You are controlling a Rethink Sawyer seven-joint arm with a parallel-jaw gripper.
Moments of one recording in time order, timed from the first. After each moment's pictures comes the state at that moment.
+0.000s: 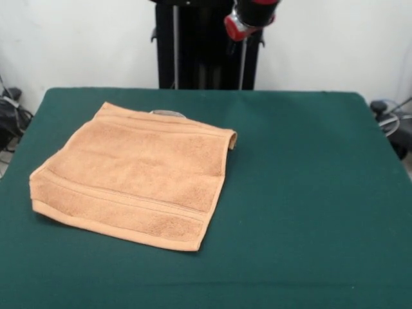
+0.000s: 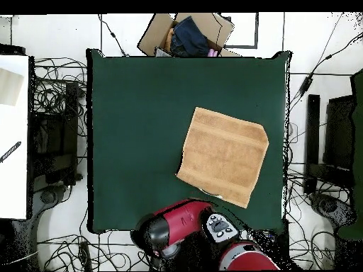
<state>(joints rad) -0.33 -0.65 0.23 2.22 -0.59 0.62 1.53</state>
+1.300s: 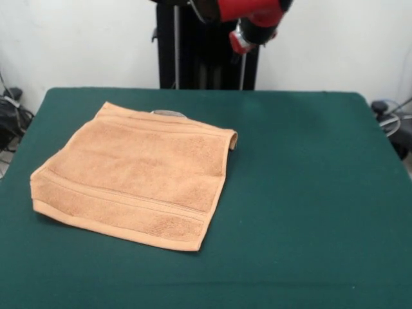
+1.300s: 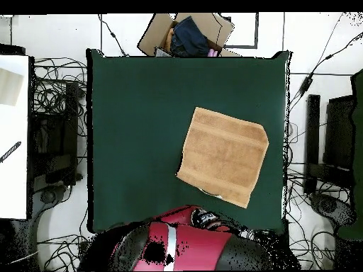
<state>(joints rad) -0.21 -0.42 0.10 2.16 -0.52 0.50 1.53</state>
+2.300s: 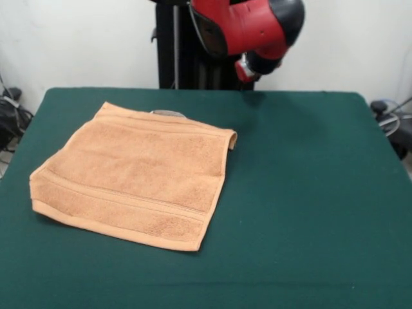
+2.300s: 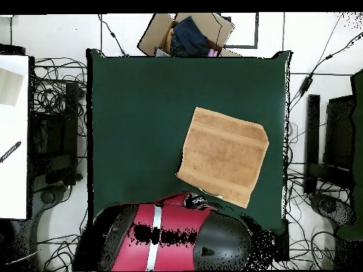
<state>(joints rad) -0.16 -0.29 0.09 2.00 -0.47 0.50 1.53</state>
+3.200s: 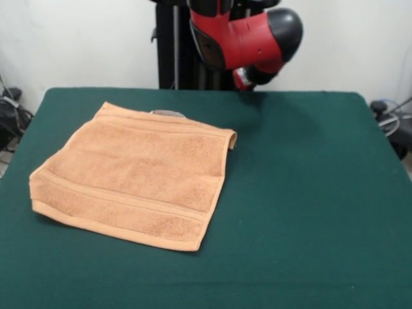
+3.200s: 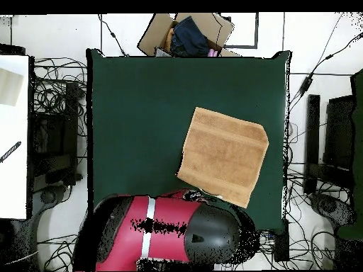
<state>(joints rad) -0.13 -0.21 0.06 1.93 -0.42 0.55 1.53</state>
